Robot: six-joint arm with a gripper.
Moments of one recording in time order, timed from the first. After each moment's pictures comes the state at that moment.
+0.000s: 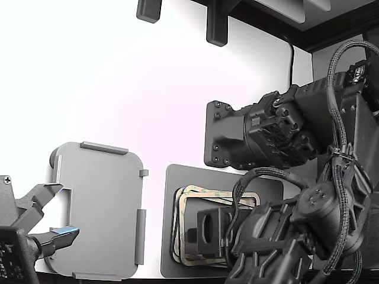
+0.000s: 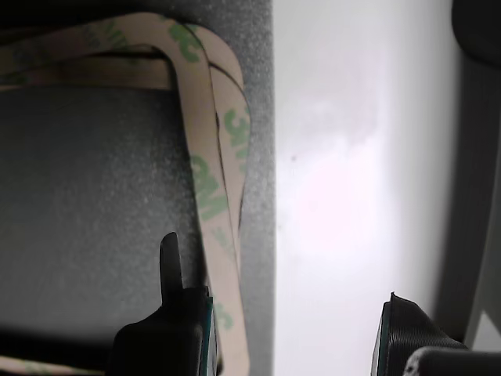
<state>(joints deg) 50.9 97.6 96.0 87.6 1.7 -37.4</state>
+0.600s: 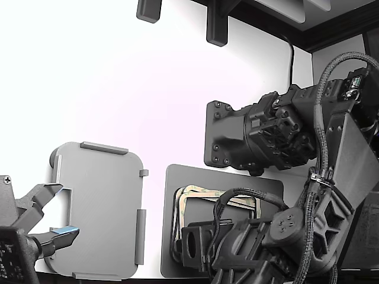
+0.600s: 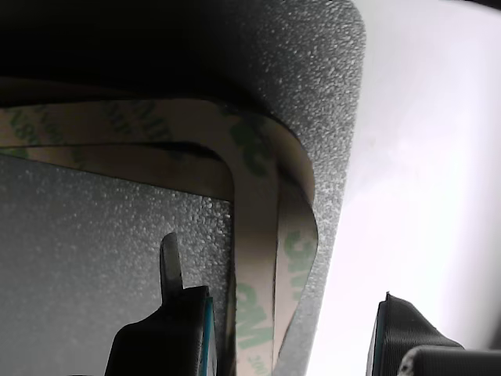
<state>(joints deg) 53.8 89.7 97.3 82.1 1.4 -39.6</state>
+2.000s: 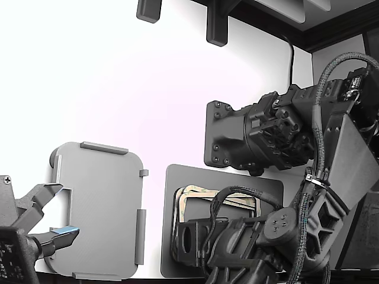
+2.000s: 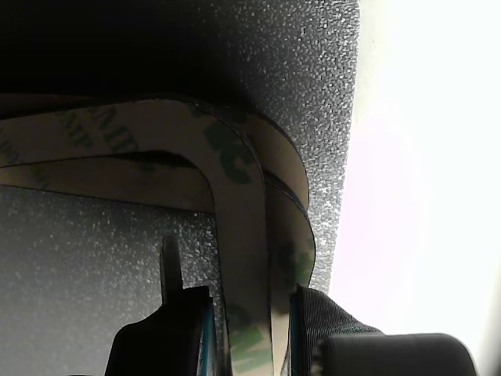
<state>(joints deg) 54.2 89.8 100.9 78.3 3.2 -35.4</state>
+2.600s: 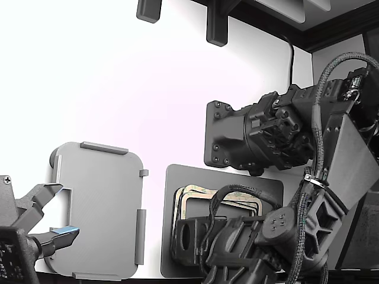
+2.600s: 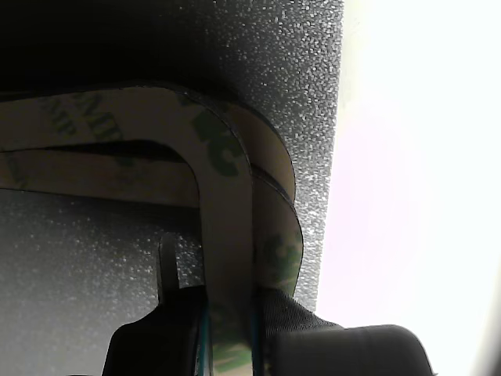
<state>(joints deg) 54.2 89.8 102.0 77.5 4.8 -33.1</state>
